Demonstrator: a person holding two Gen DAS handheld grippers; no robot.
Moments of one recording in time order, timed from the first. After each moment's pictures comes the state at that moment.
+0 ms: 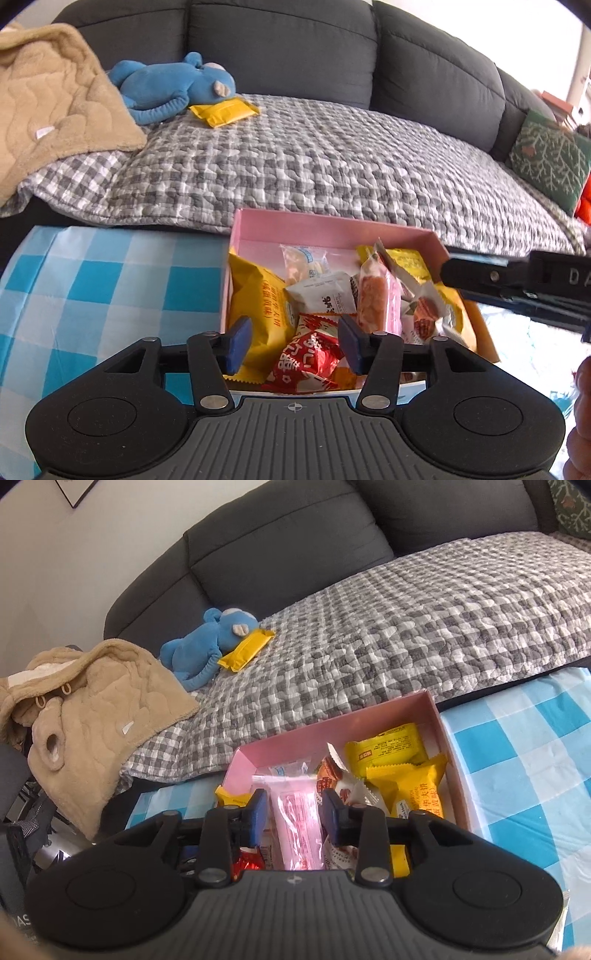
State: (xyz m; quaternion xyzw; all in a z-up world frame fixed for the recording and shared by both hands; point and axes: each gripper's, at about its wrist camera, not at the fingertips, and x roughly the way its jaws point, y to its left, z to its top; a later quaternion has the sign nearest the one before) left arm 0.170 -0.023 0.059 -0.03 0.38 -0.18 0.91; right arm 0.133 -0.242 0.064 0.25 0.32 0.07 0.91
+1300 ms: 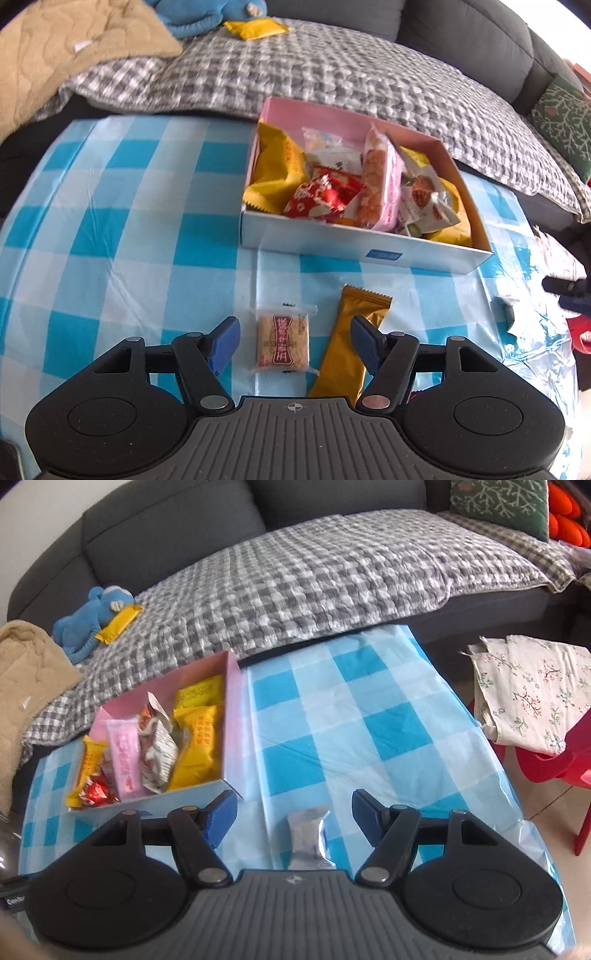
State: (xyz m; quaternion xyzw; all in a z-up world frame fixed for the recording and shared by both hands) left arm 0.101 -0.009 0.041 -0.03 0.50 -0.14 0.85; right arm 0.055 -0.326 0.047 0.19 0.44 -0.09 0.87
